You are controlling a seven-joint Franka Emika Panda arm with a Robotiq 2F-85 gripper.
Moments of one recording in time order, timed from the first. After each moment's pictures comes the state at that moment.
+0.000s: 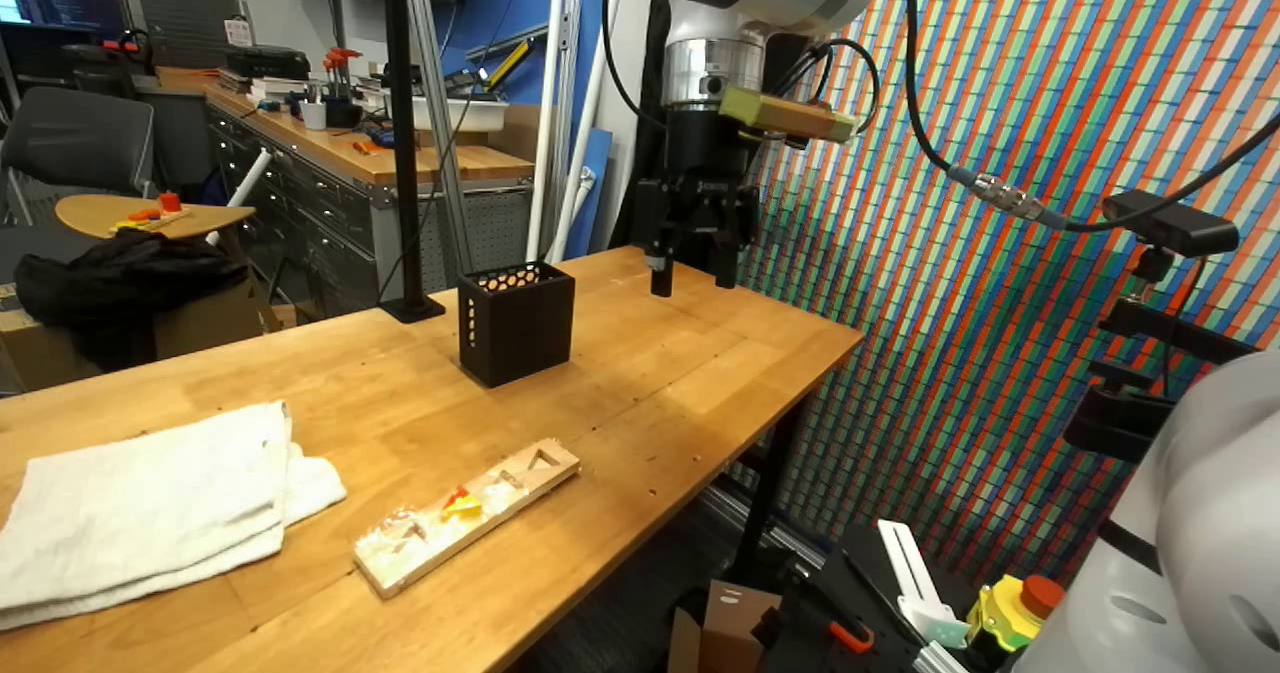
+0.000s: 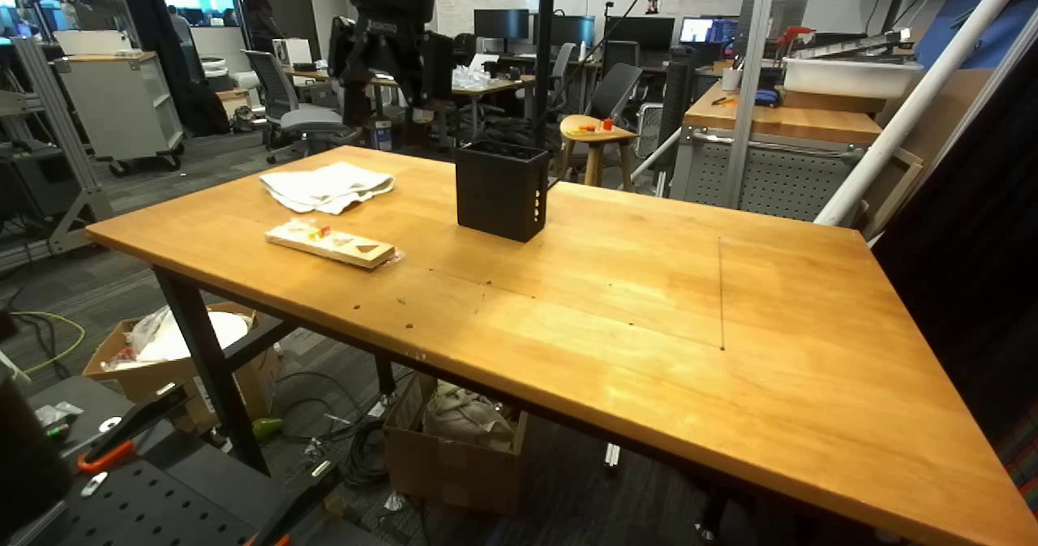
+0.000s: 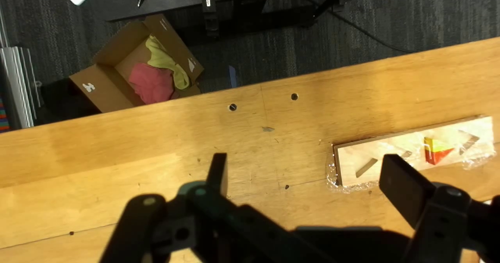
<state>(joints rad) -0.08 -0.32 -0.09 -2.34 0.02 1.84 -0.02</state>
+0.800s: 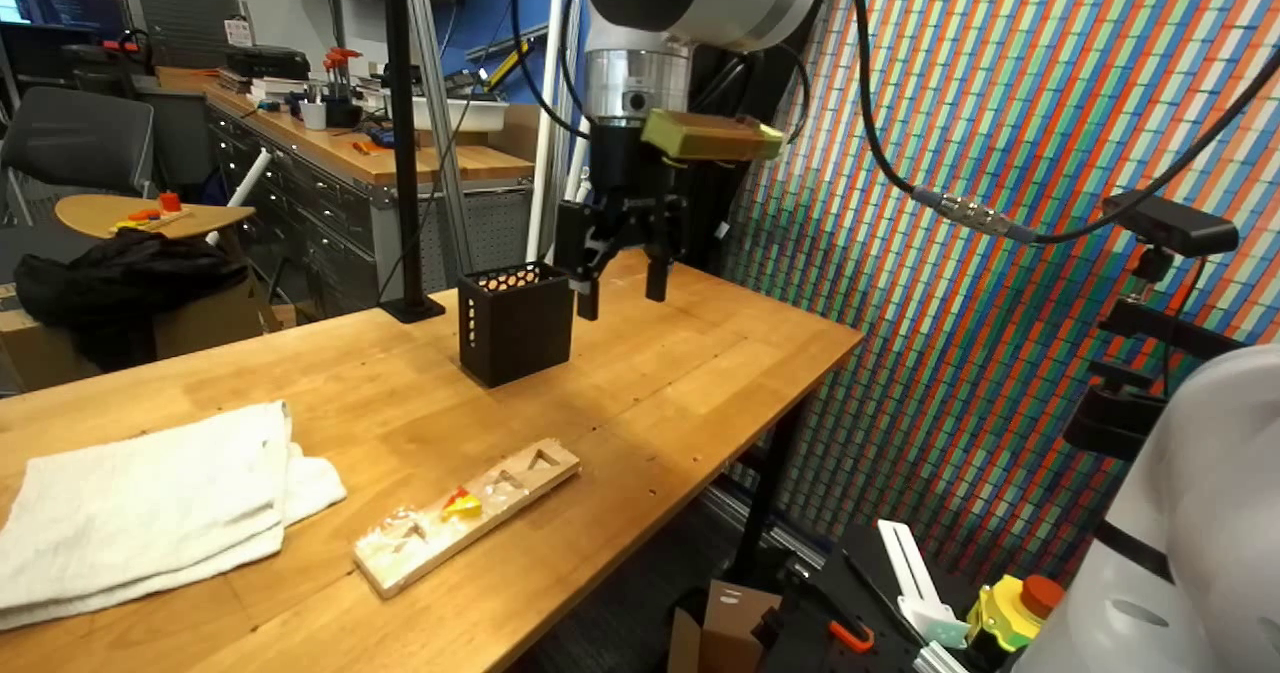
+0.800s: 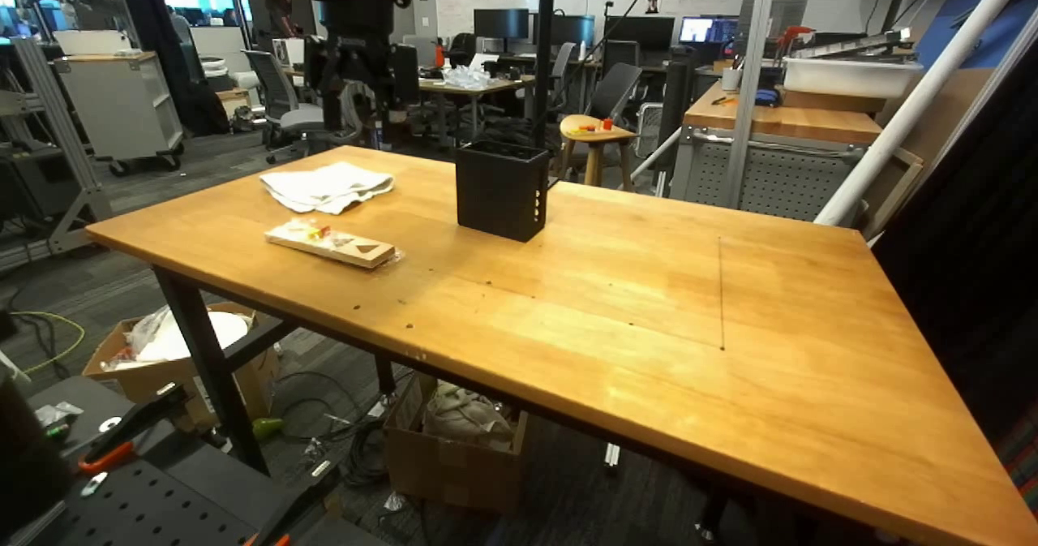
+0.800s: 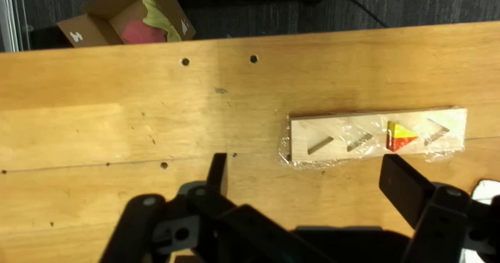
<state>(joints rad) -0.01 -0.26 0.02 -2.35 0.02 1.99 0.03</state>
